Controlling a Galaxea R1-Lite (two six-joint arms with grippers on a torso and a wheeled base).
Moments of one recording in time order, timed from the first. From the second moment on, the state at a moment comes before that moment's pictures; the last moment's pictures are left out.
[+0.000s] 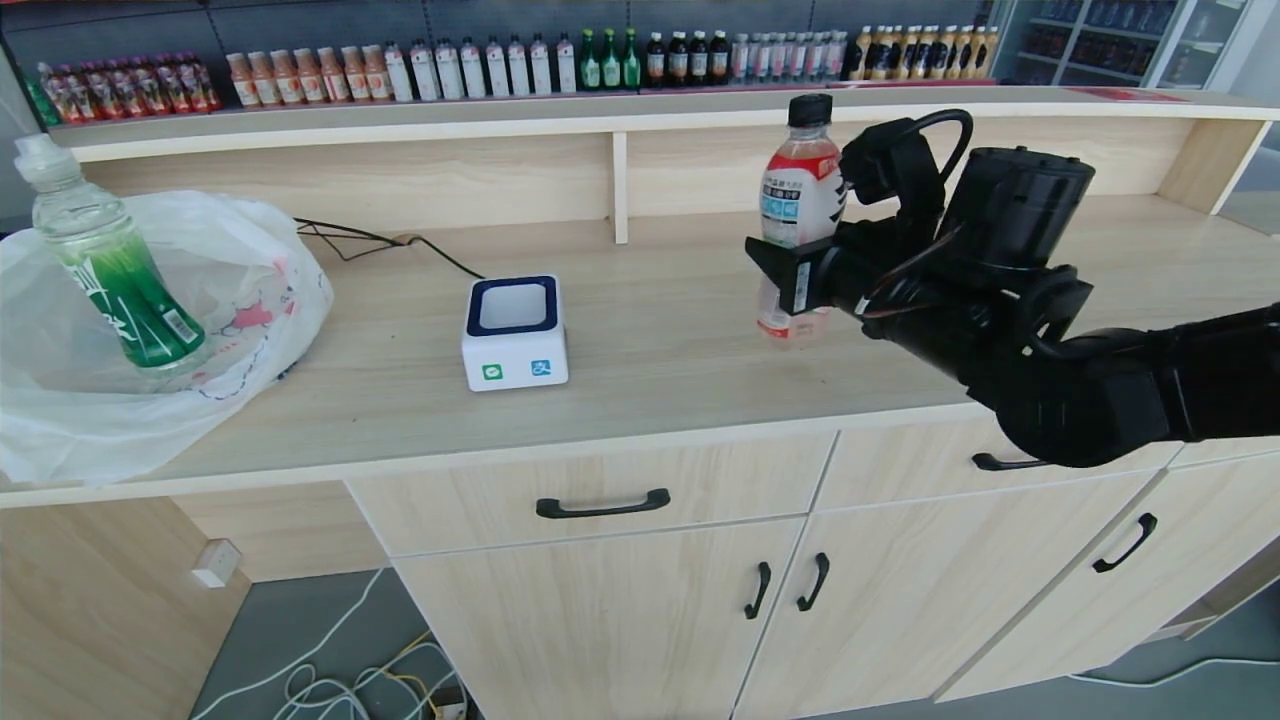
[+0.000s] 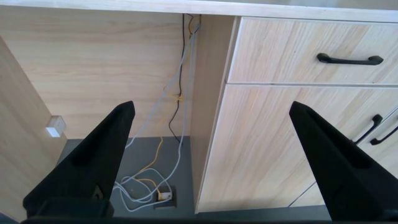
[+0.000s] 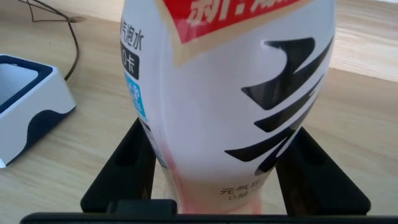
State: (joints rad) left arm 0.00 0.00 0.00 0.00 0.00 -0.01; right arm 0.48 1.90 -1.26 -0.78 -0.07 -0.19
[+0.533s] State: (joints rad) left arm 0.00 0.00 0.00 0.00 0.00 -0.01; right arm 0.57 1.59 -0.97 -0.78 -0.13 -0.20
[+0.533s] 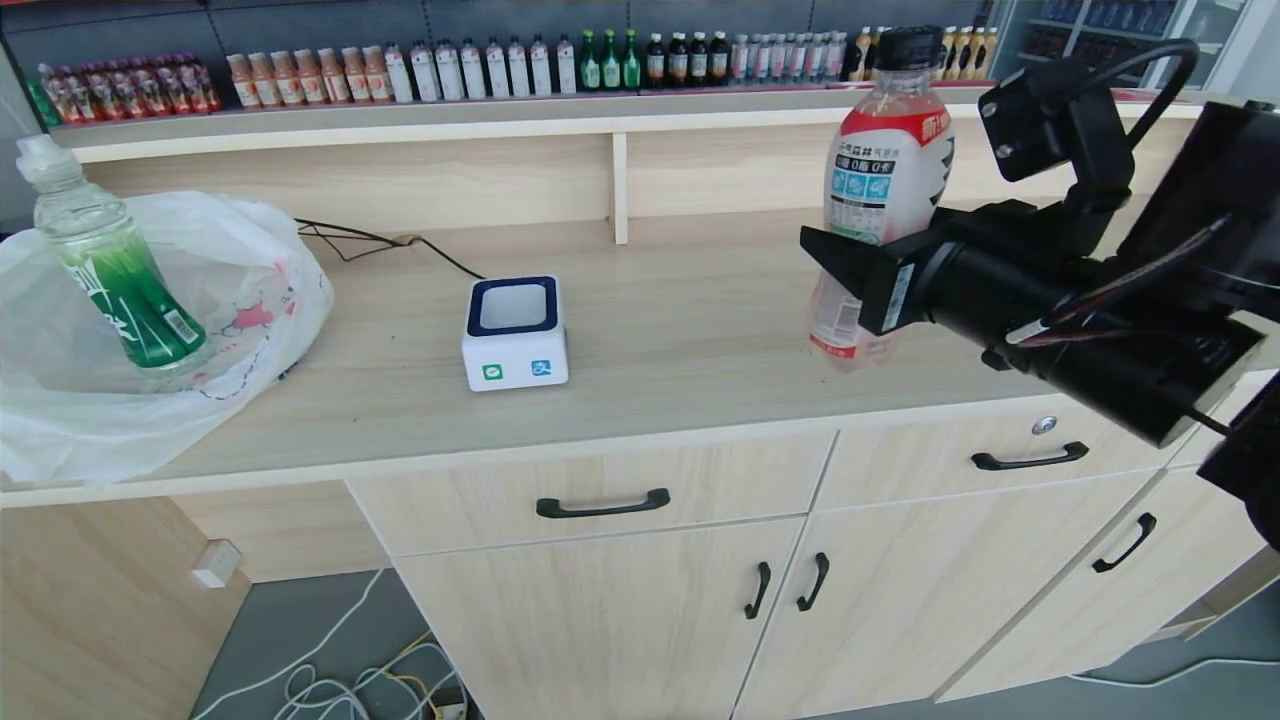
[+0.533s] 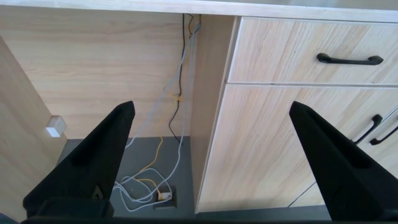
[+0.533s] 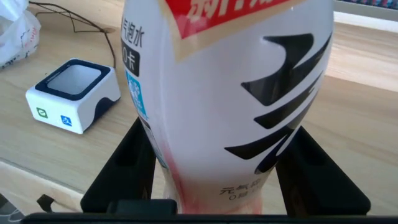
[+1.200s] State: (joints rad) left arm 0.00 0.00 0.00 0.00 0.00 -0.01; right arm 0.57 1.38 -0.64 -0.93 0.08 0.11
